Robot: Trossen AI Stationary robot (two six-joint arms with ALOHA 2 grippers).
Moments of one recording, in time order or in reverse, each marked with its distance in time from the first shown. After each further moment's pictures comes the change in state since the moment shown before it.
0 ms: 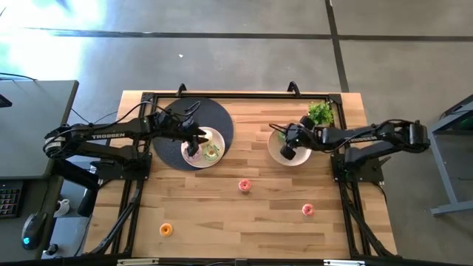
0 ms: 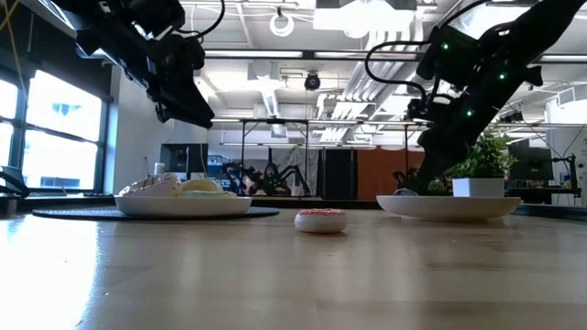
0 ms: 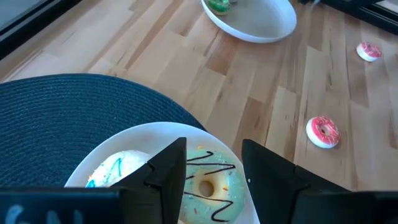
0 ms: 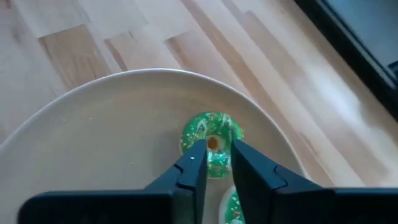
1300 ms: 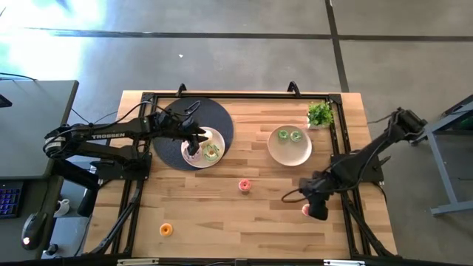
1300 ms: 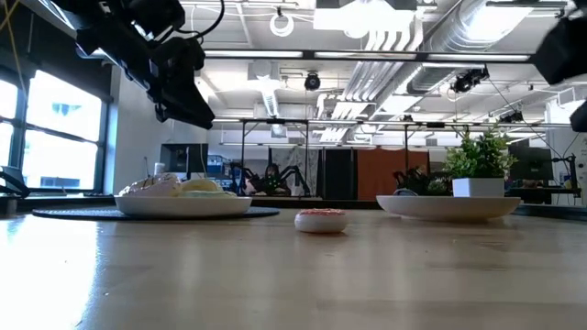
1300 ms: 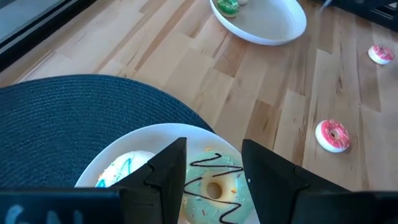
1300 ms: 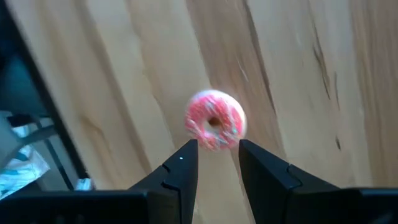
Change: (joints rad) left arm 0.000 0.000 0.000 0.001 -0.032 -0.002; right arm 0.837 -0.028 0.202 -0.546 -0.596 0.795
